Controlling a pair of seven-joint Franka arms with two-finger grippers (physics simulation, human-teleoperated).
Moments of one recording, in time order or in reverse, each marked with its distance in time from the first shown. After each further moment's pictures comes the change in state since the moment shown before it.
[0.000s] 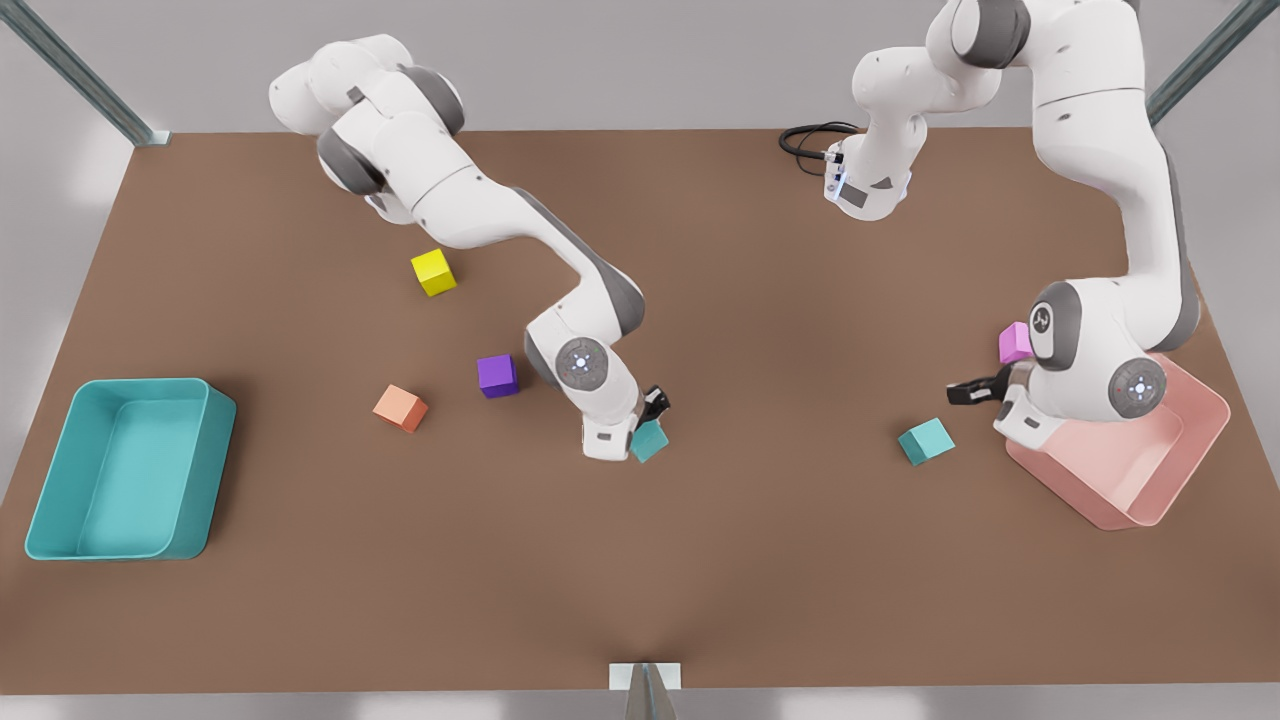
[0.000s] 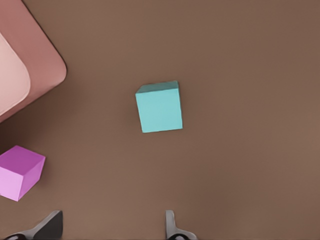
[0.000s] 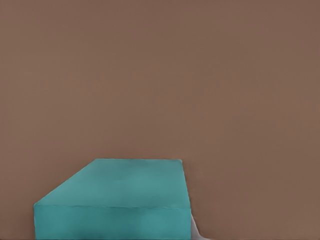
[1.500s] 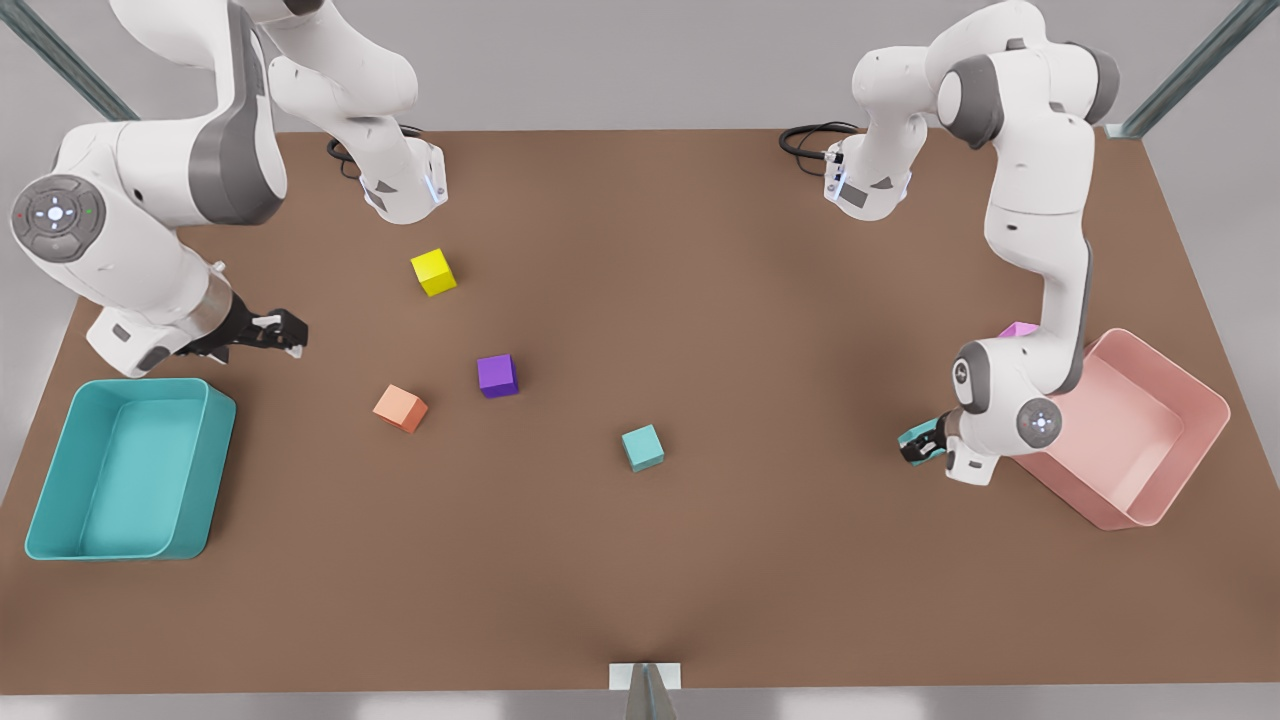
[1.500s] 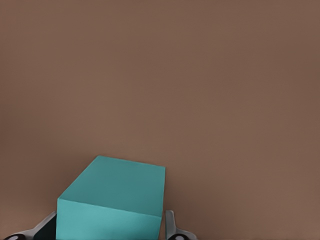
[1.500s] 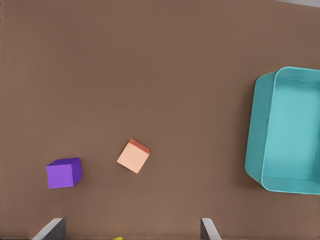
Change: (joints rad) left arm -0.029 0.269 0.003 -0.074 -0.084 0.478 -0.234; right arm -0.565 -0.747 -0.063 -0.260 -0.137 -0.690 -0.063
